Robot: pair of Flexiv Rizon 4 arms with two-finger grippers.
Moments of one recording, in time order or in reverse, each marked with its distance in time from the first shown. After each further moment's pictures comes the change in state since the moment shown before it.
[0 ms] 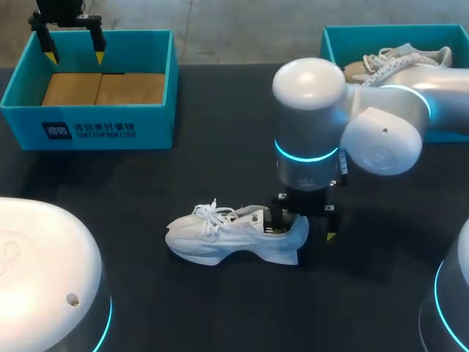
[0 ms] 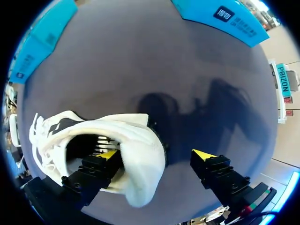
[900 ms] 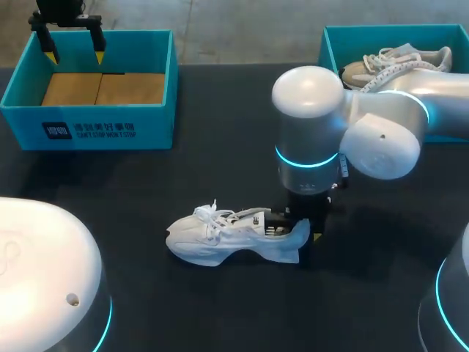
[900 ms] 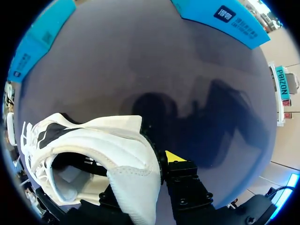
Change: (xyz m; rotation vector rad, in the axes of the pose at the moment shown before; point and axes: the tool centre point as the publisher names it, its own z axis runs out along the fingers) left arm 0.000 0.000 0.000 0.000 0.000 0.000; right arm -0.008 0.008 0.019 -0.018 -0.040 -0.017
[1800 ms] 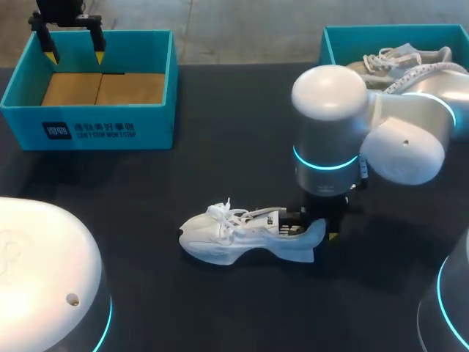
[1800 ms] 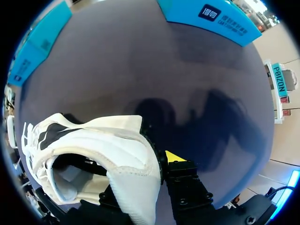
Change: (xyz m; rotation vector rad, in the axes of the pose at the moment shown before) left arm 0.000 0.000 0.000 0.000 0.000 0.000; right arm -0.029 -0.004 -0.011 -0.028 -0.005 0.032
